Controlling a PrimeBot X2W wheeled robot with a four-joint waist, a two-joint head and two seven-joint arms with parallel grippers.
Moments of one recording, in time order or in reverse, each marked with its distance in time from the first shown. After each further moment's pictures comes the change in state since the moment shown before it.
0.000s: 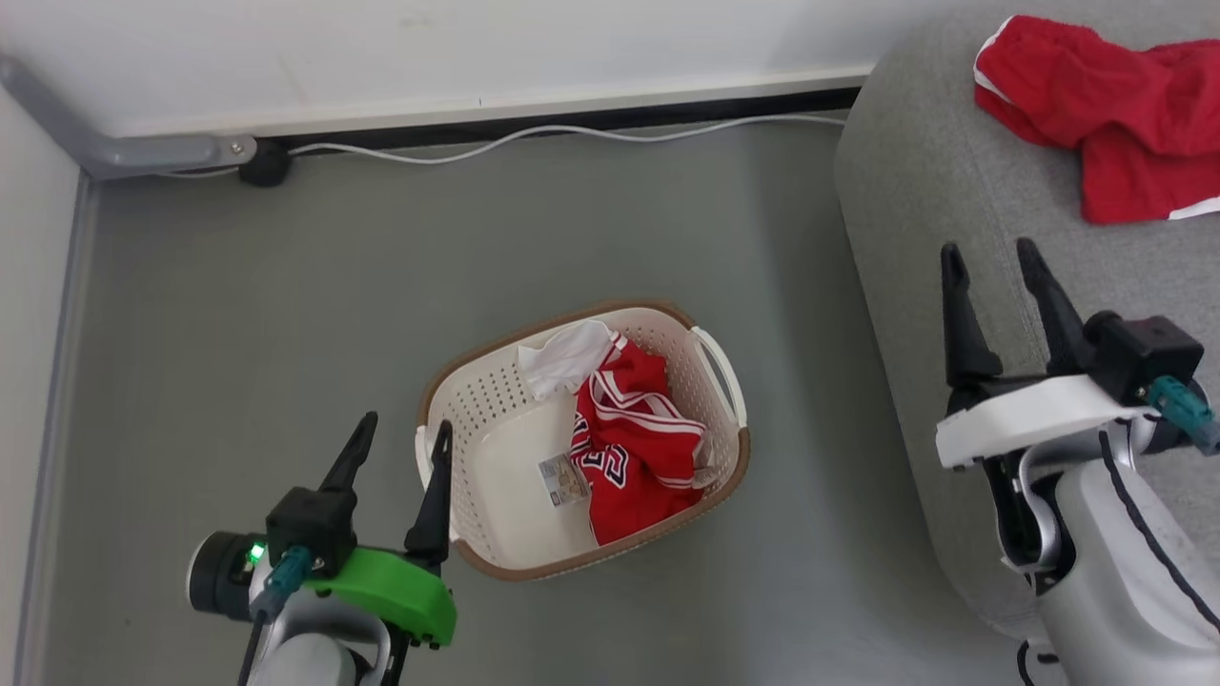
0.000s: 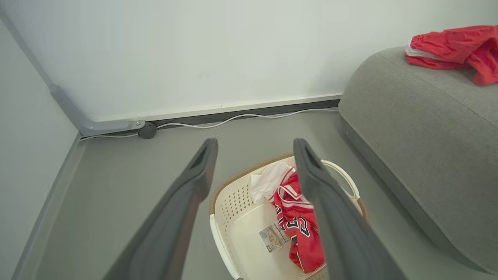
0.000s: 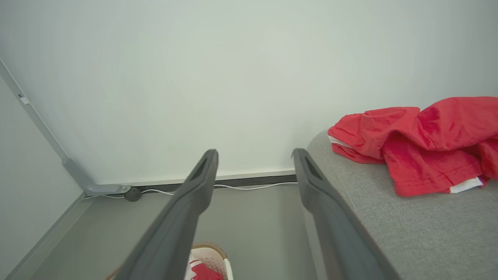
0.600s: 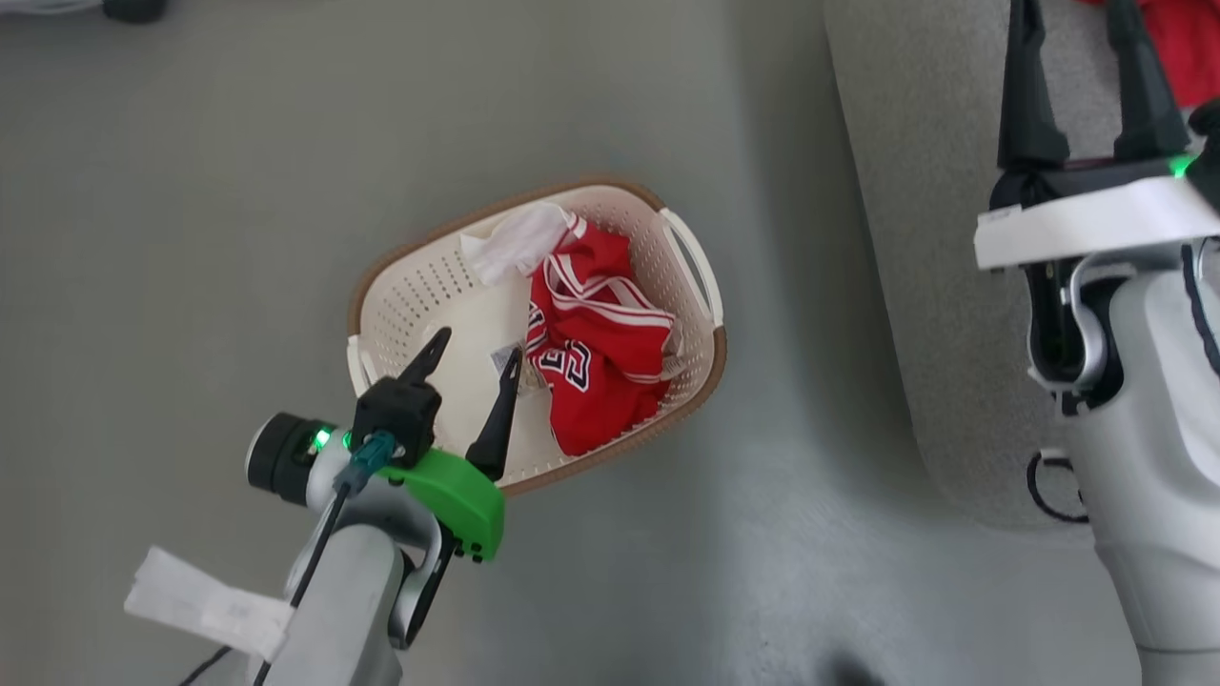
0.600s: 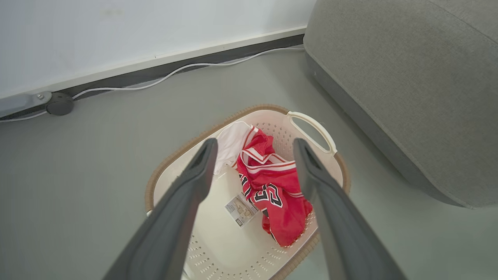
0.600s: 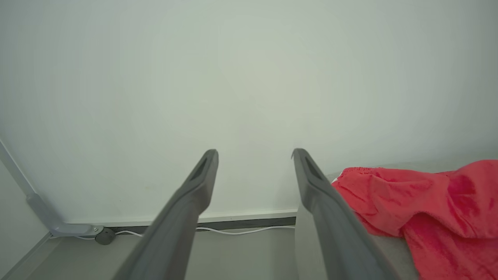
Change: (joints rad) left arm -0.259 -0.044 -0.130 0.166 0.057 -0.050 0.078; right arm -0.315 -0.009 -0.036 -0.069 -0.007 -0.007 0.001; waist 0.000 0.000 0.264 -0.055
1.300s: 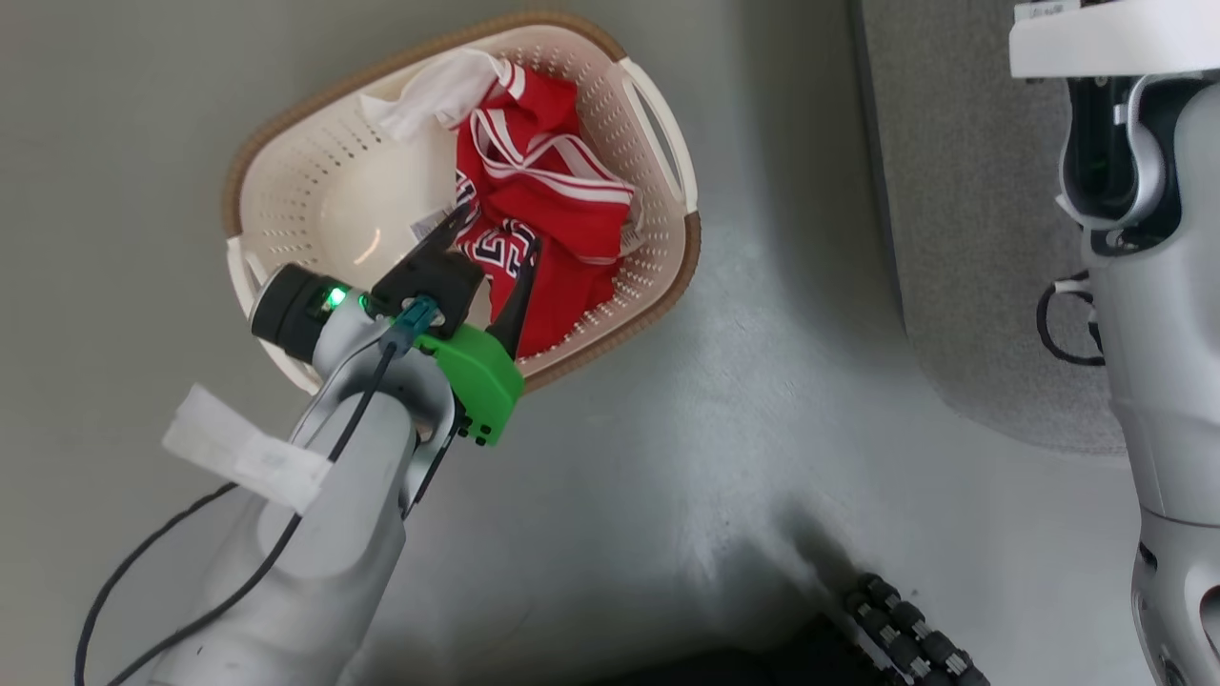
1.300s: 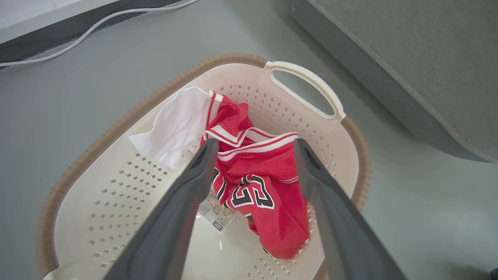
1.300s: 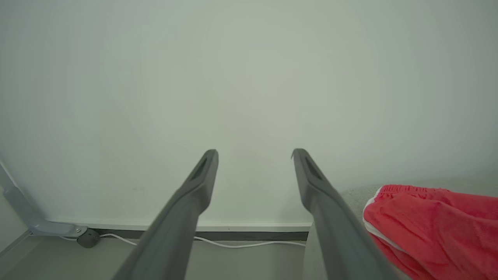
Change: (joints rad) left arm -0.281 -0.008 -0.089 0.150 0.067 -0.040 0.050; right arm -0.285 0.018 0.013 -0.041 -0.009 0.020 0.008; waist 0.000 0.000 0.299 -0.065
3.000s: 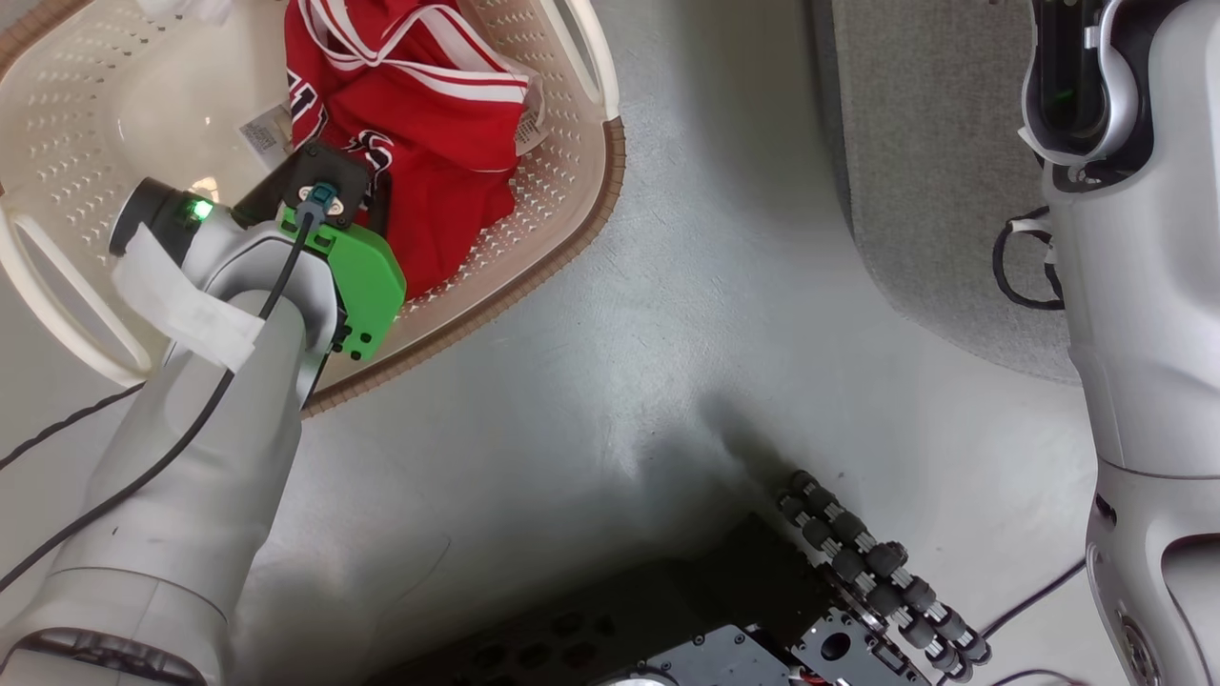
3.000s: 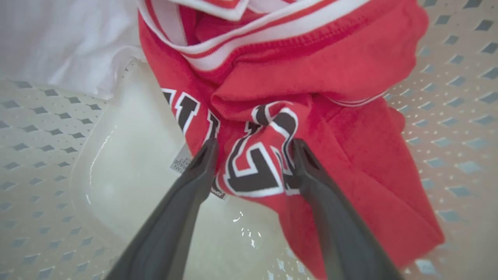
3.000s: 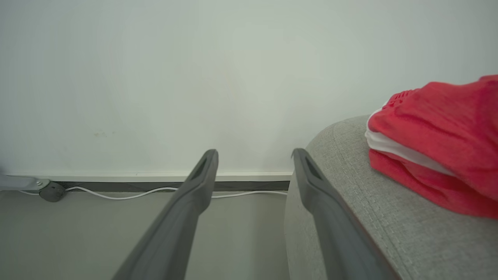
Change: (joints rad) left arm -0.278 0.058 -0.017 0.400 0.067 0.012 0.031; right arm -0.122 0.085 0.000 0.049 -0.019 0.028 -0.010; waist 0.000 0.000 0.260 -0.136
